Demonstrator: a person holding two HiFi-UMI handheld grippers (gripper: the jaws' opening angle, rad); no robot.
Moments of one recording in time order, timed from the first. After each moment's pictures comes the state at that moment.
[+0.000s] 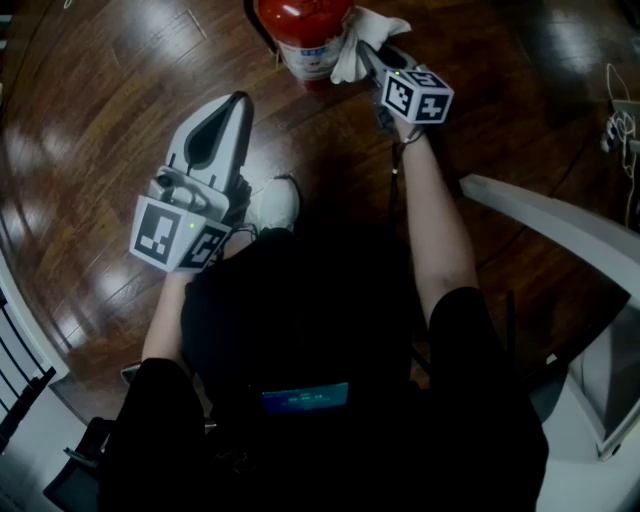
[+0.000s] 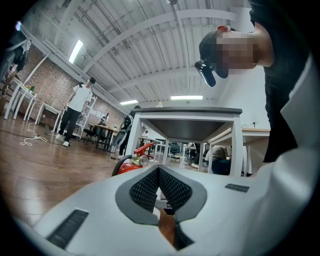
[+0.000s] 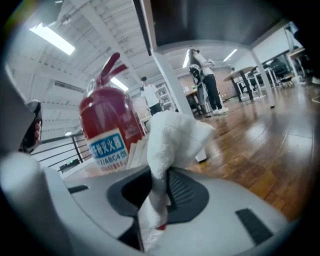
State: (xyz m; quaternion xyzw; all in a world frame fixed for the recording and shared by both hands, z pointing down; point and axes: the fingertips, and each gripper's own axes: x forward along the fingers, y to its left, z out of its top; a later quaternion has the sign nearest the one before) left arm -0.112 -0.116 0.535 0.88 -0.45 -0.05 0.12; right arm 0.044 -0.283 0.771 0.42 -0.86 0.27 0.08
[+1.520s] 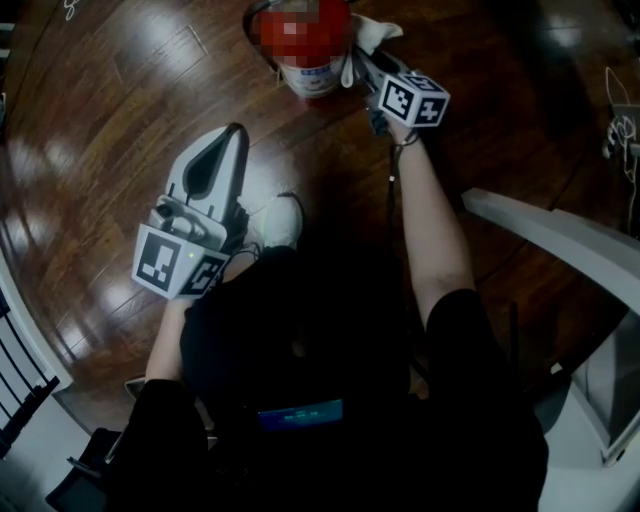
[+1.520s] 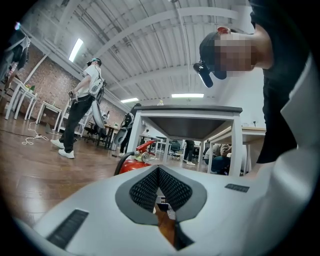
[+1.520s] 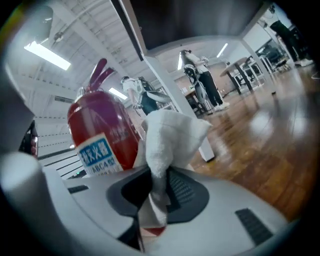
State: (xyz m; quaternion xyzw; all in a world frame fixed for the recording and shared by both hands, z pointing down) left arm -0.119 -0.110 0.541 0.88 -0.45 -0.04 0.13; right arm 0.031 -0.307 0.772 0.40 -0.86 0.30 0.03
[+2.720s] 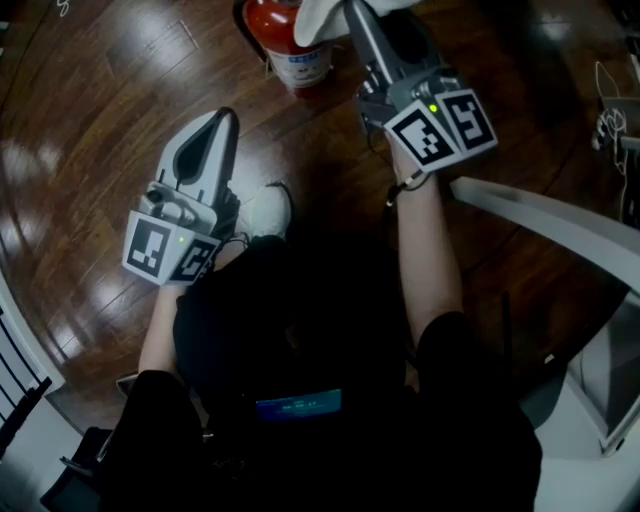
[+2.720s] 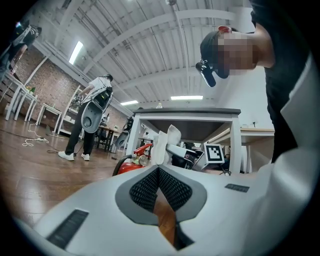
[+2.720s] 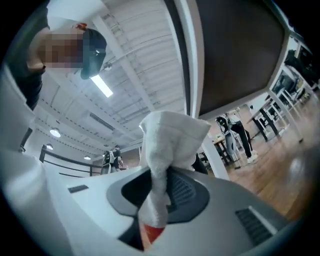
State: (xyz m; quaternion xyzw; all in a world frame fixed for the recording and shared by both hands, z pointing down) left arm -0.116 -0.103 0.534 0.88 -0.45 -0.05 0.12; right arm 0.020 -0.230 0.496 0.36 -0.91 0.09 -0.17
